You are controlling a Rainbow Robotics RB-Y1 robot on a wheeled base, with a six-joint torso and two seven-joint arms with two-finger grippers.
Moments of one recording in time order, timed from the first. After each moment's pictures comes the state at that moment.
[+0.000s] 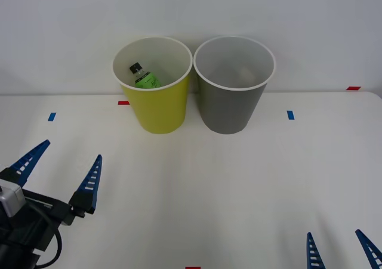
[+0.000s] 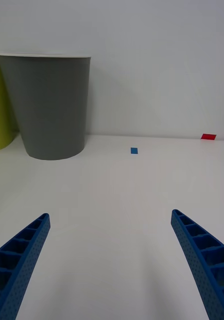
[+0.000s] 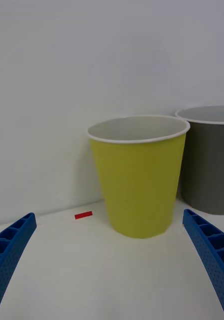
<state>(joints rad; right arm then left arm) 1.01 -0.35 0.26 -2.01 -0.20 -0.65 1.65 0.74 0.61 -0.17 -2.28 0.47 -0.30 -1.73</state>
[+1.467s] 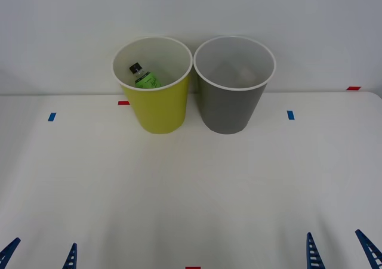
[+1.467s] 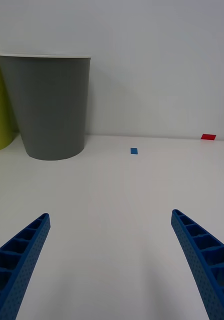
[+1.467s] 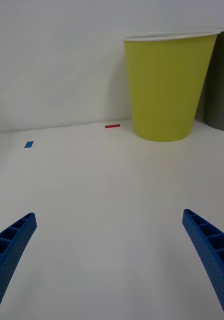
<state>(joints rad) 1.01 -0.35 0.26 -2.01 -0.20 -0.65 1.65 1.06 0.54 -0.25 -2.05 0.39 -0.63 -1.72</state>
